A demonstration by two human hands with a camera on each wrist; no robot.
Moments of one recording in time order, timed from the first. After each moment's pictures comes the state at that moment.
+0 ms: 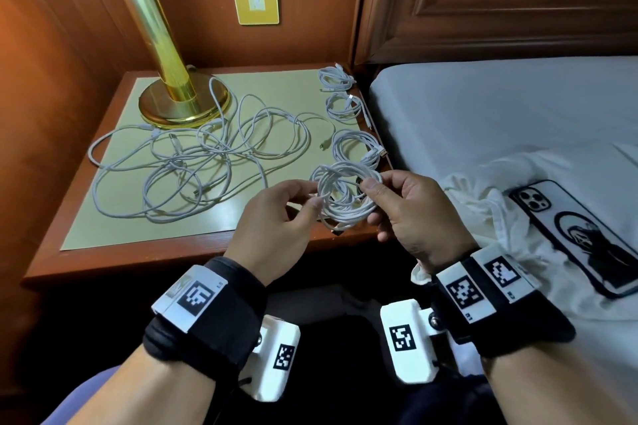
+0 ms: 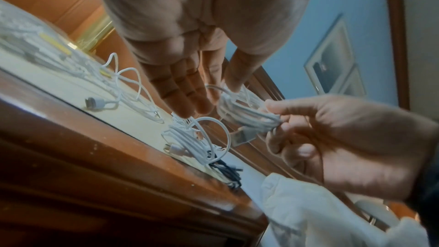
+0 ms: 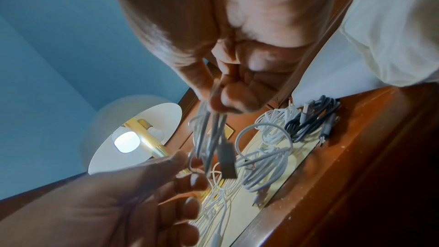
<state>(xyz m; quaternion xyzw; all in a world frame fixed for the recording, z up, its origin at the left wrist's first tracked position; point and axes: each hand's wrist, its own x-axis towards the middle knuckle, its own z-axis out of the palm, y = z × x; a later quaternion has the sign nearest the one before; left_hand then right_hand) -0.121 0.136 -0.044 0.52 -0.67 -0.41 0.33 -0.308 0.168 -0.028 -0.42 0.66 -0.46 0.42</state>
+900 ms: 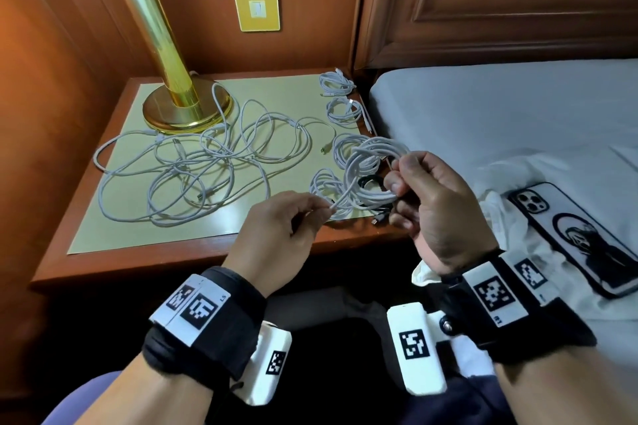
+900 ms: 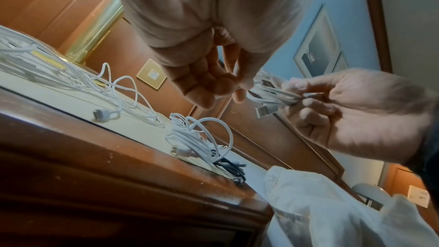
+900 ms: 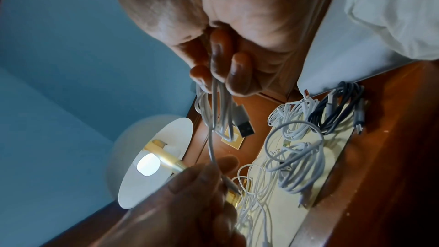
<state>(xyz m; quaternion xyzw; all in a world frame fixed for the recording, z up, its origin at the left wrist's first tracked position) -0.117 0.148 -0.033 0.48 -0.73 -0.36 0.33 -0.311 0.177 -0.004 -0.34 0.51 -0.62 0.49</state>
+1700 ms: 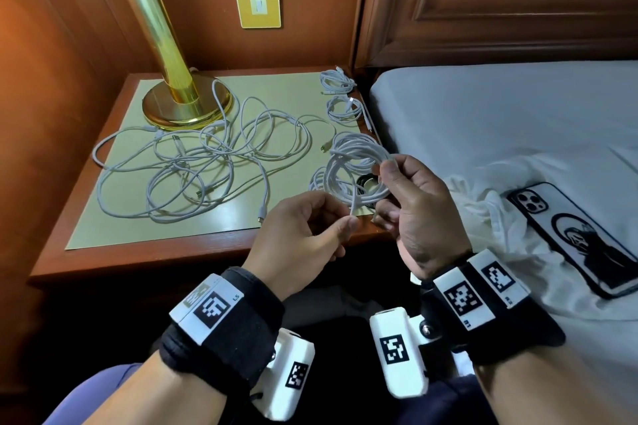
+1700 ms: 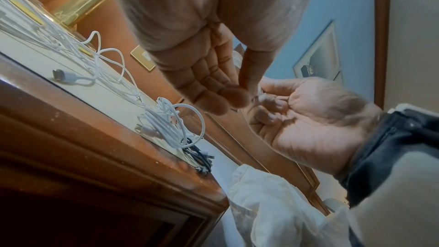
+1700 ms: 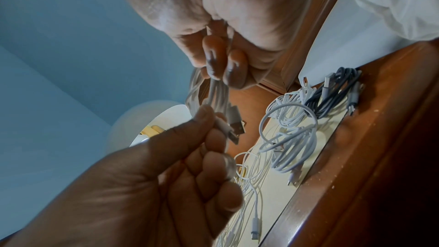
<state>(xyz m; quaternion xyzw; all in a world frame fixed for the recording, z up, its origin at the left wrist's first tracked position) -0.135 0.160 -0.029 0.45 -0.63 -0.53 0.34 -0.290 0.176 -0.013 -0.33 0.52 -0.63 0.48</state>
